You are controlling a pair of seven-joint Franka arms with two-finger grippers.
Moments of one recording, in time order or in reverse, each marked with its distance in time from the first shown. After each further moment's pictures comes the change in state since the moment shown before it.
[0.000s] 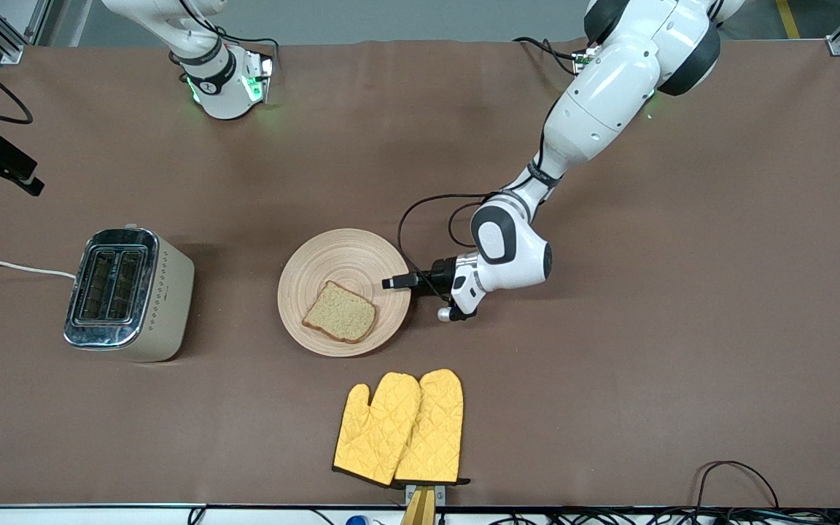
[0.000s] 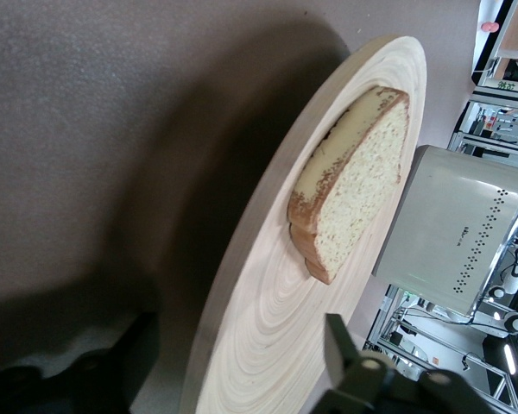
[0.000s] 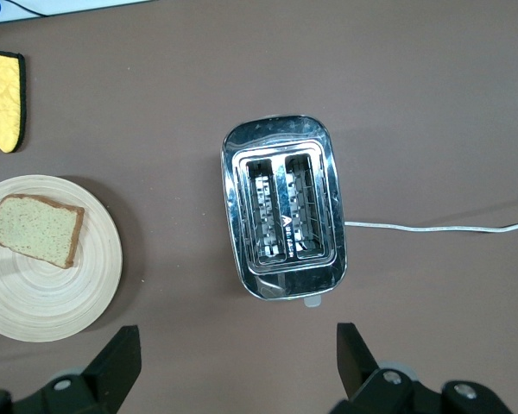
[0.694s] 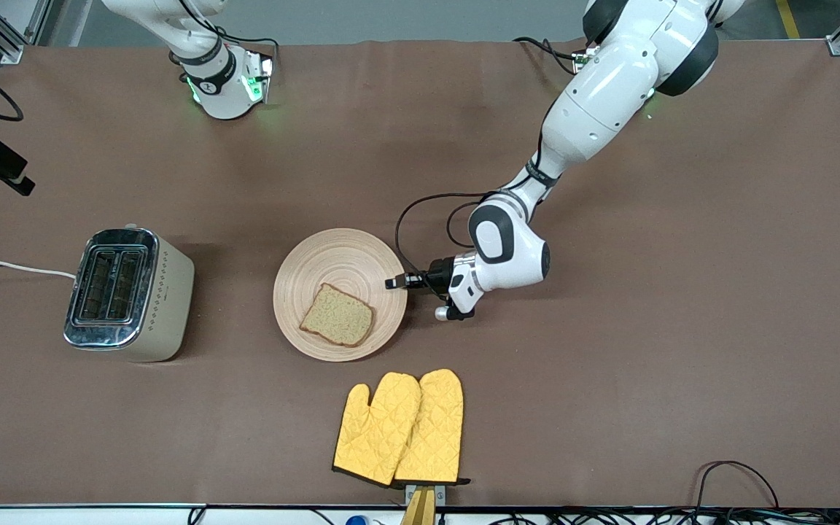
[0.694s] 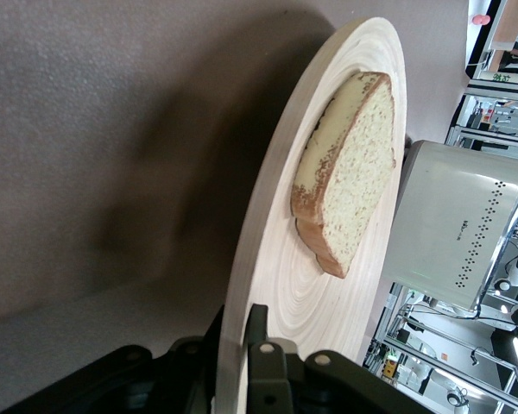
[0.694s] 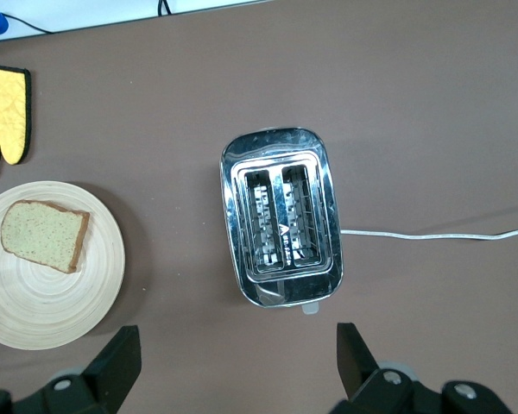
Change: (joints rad) left arm -0.004 0.001 -0.001 0.010 -0.001 0.011 0.039; right arm -0.002 0.001 -0.006 0.031 0.000 -0.001 0.000
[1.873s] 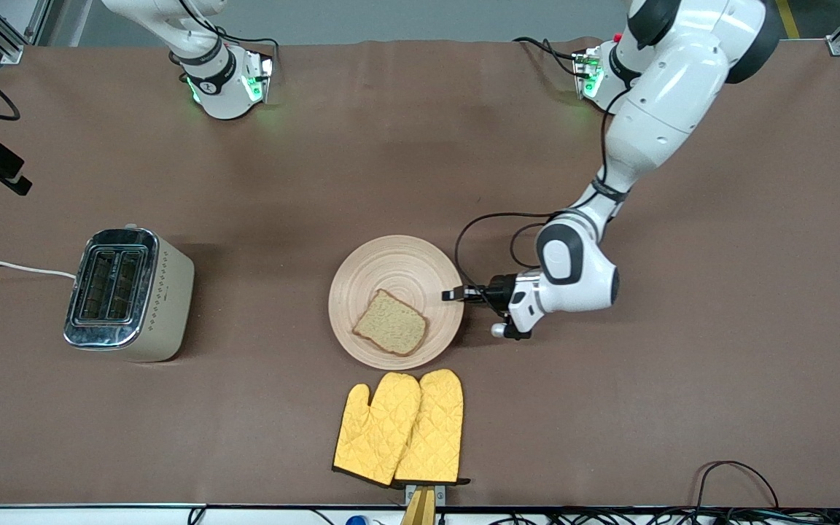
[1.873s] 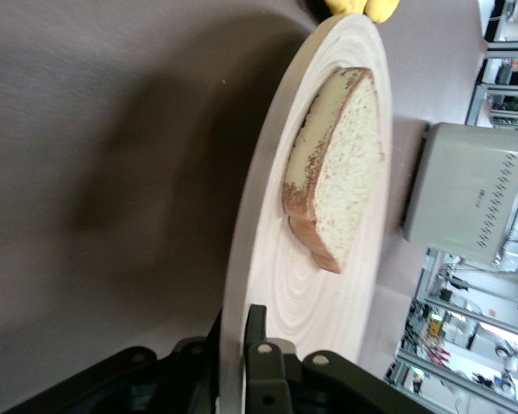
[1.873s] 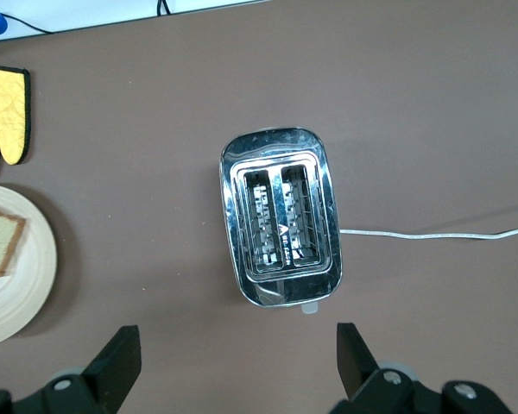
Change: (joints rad) left arm 0.263 -0.130 0.009 -0.159 0.285 -0.228 0.056; right arm 0.000 0.008 0.000 0.005 0.000 -0.006 0.000
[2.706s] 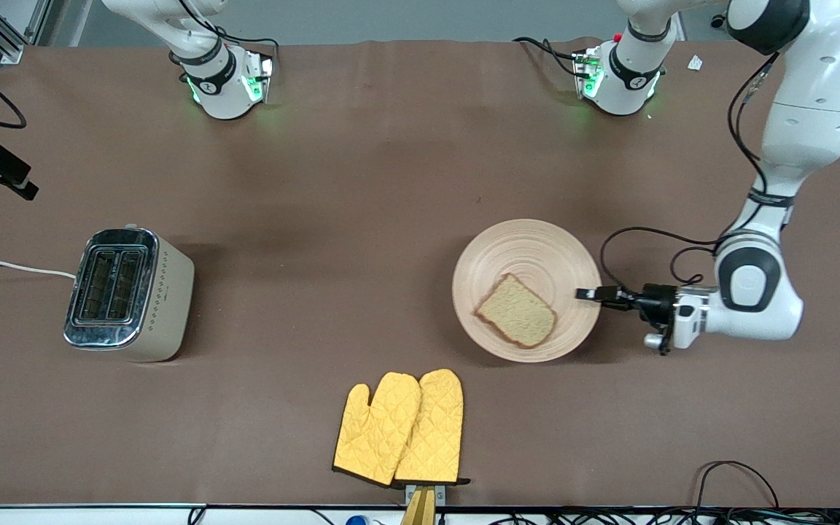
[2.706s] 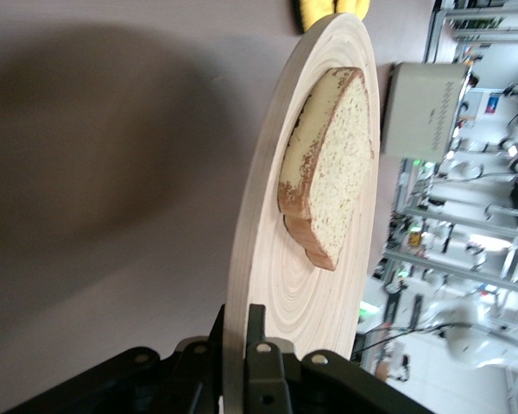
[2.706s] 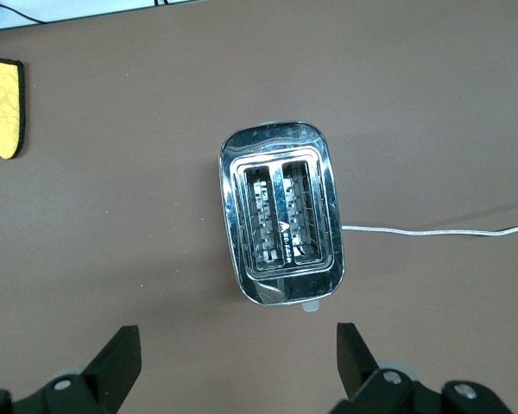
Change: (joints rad) left arm 0.505 -0.062 0.007 0.011 0.389 -0.517 0.173; right arm 0.001 0.016 0.001 0.000 0.000 -0.003 0.000
